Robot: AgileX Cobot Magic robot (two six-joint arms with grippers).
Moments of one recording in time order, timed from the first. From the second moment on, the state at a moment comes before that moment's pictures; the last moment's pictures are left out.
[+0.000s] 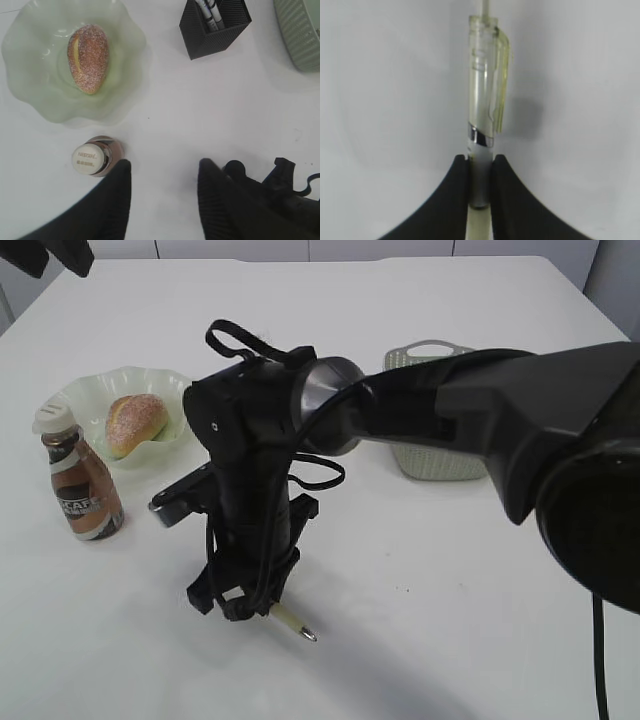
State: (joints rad) left arm -0.29 1.70 -1.85 -0.03 1.26 -0.15; right arm 0.75 2.36 -1.91 0.04 1.20 -0.11
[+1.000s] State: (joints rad) left arm -0.29 1.70 -1.85 -0.06 1.26 -0.15; right arm 0.75 1.63 -1.02 0.03 0.22 -0.02
